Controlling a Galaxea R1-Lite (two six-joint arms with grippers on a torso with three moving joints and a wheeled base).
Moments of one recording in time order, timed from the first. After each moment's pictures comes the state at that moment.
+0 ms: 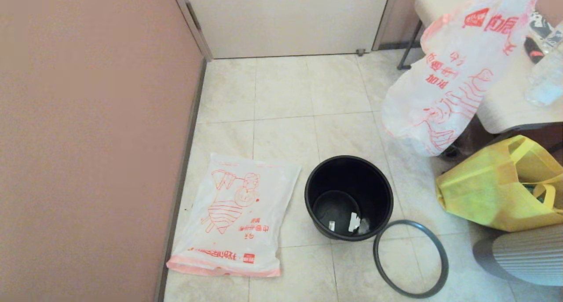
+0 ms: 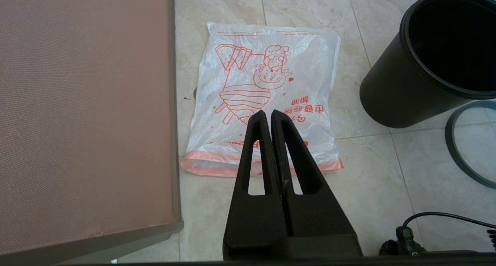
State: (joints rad) left arm 0.00 0.00 -0.01 0.02 -0.02 0.01; right arm 0.14 1.70 -1.98 -0.09 -0.16 0.13
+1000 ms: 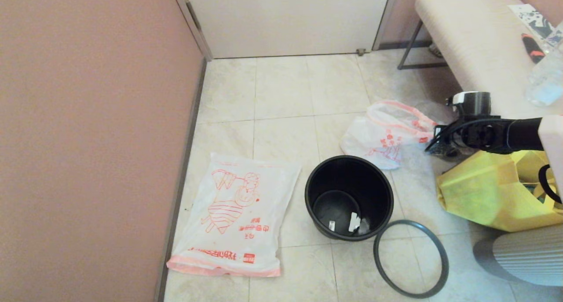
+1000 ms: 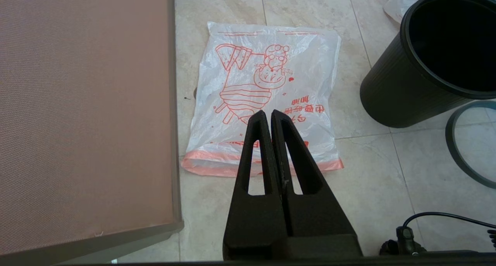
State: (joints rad) left arm 0.00 0.00 -0.01 0.02 -0.02 0.01; right arm -0.07 2.38 -1.96 -0.01 -0.31 0.07
